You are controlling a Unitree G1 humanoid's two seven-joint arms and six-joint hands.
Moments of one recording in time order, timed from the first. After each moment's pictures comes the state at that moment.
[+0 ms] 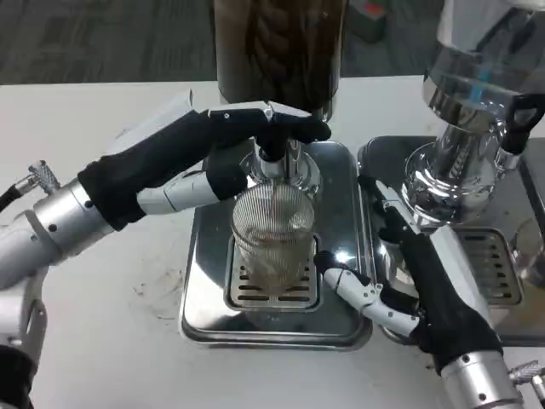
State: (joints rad) left arm -0.51 0.43 0.01 0.66 -0.23 -0.82 -0.96; right arm 0.19 -0.12 0.21 -0.12 -0.43 -0.12 -0.08
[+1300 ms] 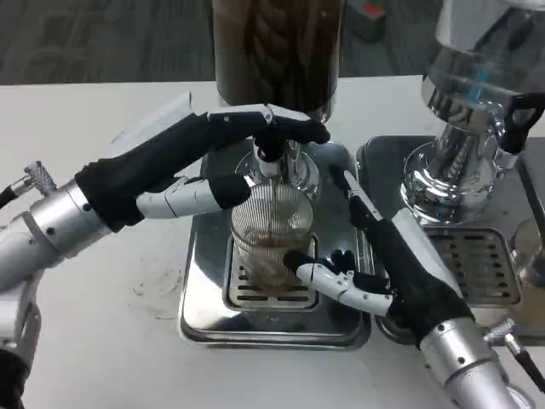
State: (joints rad) left arm -0.50 0.46 -0.02 0.65 -0.22 -0.88 -0.90; right arm 0.03 -0.15 0.23 0.00 -0.38 -0.10 0.04
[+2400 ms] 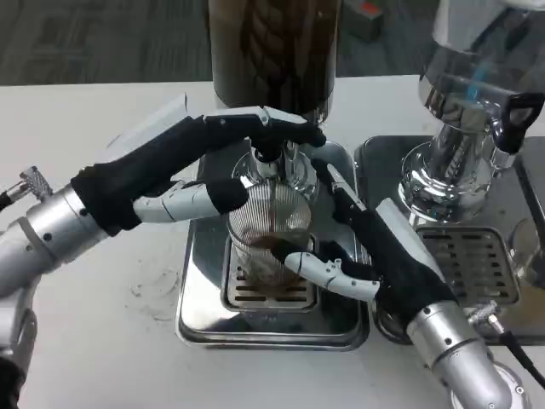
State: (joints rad) left arm -0.48 0.47 -0.03 0.63 -0.21 -0.88 -0.87; right arm -0.06 -0.15 0.24 0.10 -0.33 -0.11 0.06
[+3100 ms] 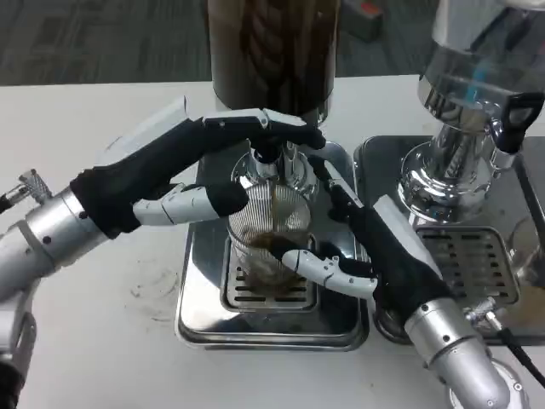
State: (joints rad) left arm -0.46 0.47 -0.03 0.61 -0.20 -0.88 -0.86; right arm -0.07 -0.14 0.25 0.10 -0.32 -0.11 0.07
